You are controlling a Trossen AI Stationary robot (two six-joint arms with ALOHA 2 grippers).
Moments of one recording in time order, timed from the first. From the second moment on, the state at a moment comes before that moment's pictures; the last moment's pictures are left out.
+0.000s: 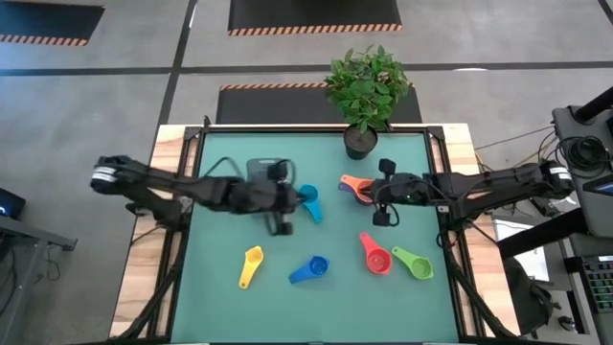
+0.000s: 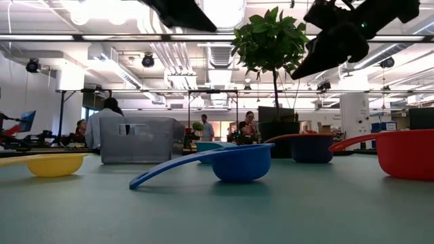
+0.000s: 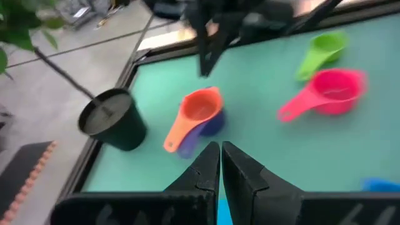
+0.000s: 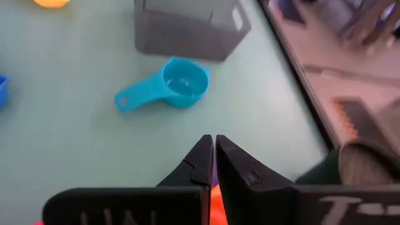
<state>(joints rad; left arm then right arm) -0.12 1.44 1.09 -0.14 -0.37 0.15 0.02 1.01 0.64 -0.20 0.28 -0.18</state>
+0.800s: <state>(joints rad) 0.25 2.11 1.55 -0.01 0.02 0.23 0.02 0.85 0.47 -0.02 0.28 -0.18</state>
